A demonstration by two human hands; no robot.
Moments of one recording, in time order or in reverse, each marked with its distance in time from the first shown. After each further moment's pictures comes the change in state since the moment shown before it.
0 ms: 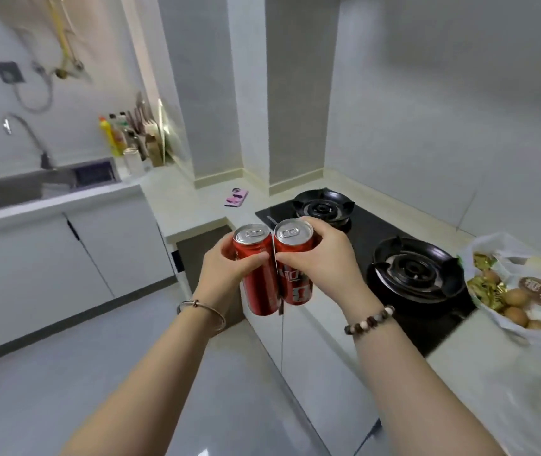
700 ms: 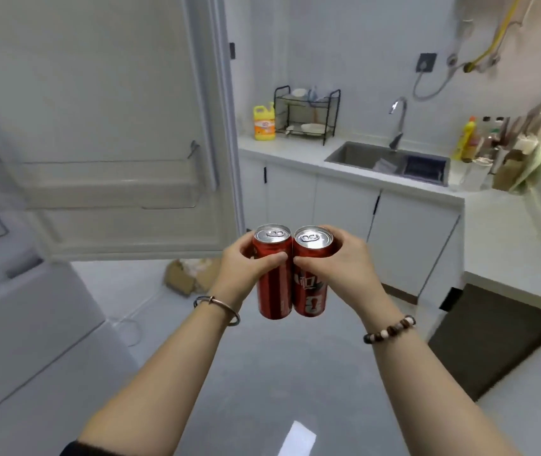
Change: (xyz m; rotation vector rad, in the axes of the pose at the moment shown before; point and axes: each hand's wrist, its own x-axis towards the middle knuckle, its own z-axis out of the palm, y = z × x) left_hand -0.185 0.028 -0.295 0.139 1.052 0.011; right_hand -0.043 -0.136 0.341 0.268 -0.962 -0.341
